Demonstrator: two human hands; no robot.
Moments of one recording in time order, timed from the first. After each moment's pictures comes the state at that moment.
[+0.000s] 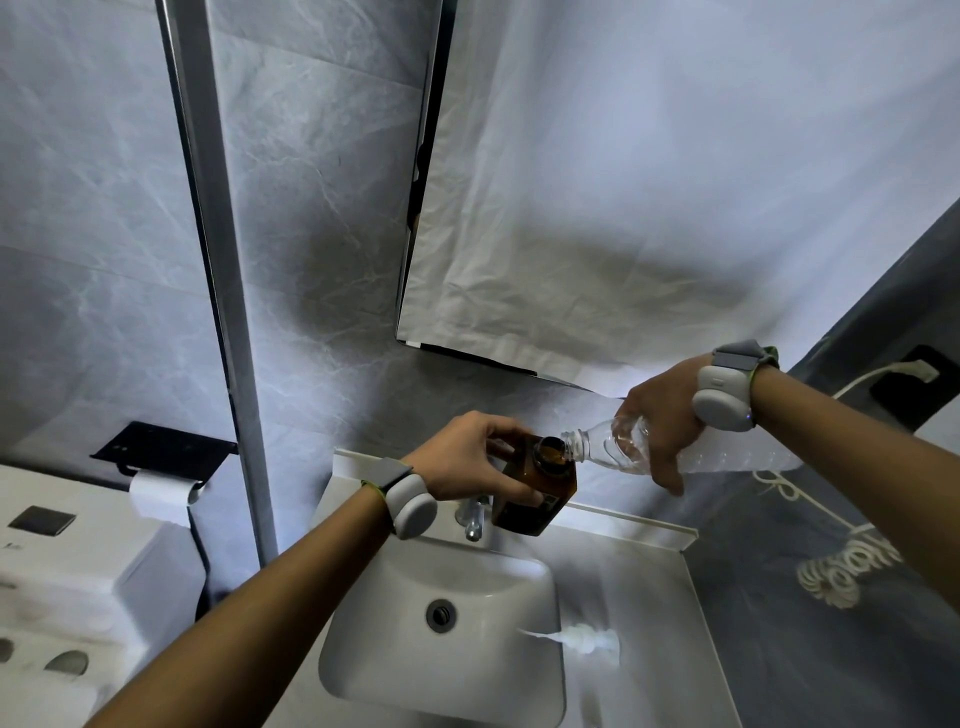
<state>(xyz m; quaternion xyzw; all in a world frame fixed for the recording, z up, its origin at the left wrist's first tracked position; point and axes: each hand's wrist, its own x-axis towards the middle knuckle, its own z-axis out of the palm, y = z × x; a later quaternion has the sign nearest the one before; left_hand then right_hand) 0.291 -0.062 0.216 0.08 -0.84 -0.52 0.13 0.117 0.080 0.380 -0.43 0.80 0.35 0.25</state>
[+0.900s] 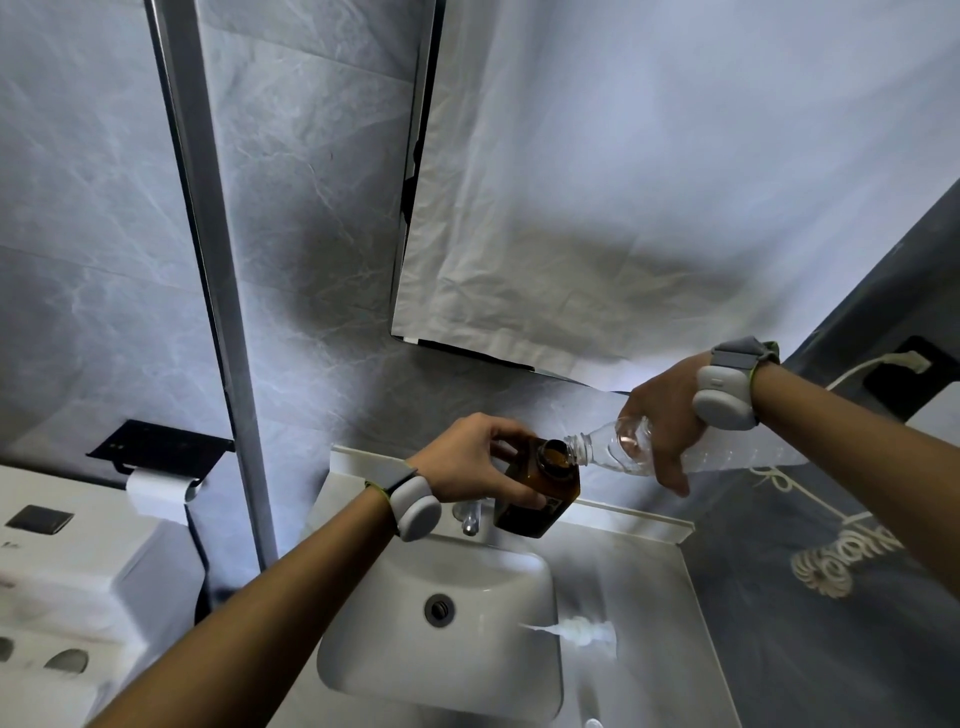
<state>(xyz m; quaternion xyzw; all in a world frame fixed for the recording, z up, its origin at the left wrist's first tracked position) 0.291 -0.048 0.218 0.08 -0.85 -0.51 0.12 0.122 0.090 0.383 -0.43 0.79 0.37 0.25</state>
